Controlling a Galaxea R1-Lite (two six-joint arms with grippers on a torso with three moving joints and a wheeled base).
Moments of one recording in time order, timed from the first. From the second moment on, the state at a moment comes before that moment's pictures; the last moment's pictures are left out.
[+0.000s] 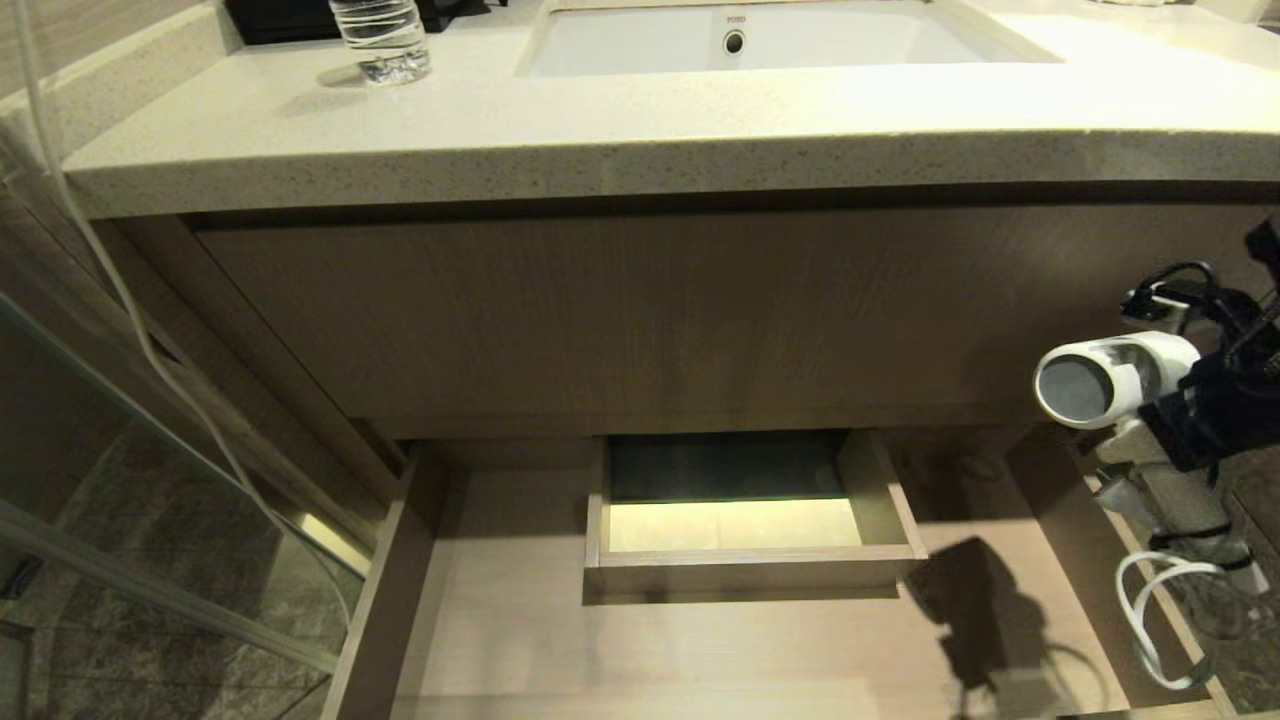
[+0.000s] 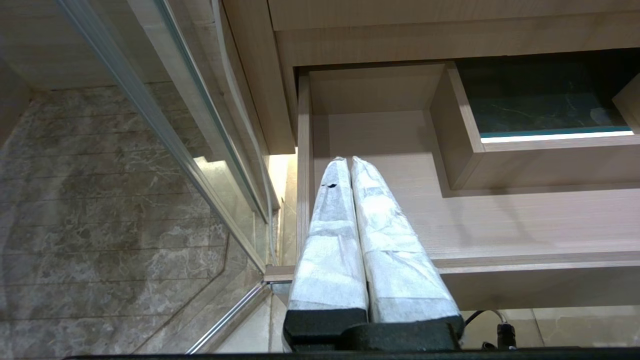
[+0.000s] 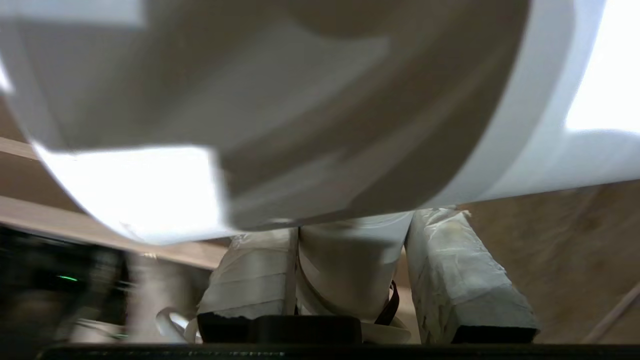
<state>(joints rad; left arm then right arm) 0.00 0.00 0.00 0.00 0.00 0.02 -0.19 1.65 -1.33 0.60 0.15 -0.47</state>
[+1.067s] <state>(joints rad) 0.00 0.00 0.00 0.00 0.00 0.02 -0.24 1.92 -1.16 0.31 0.04 -0.67</state>
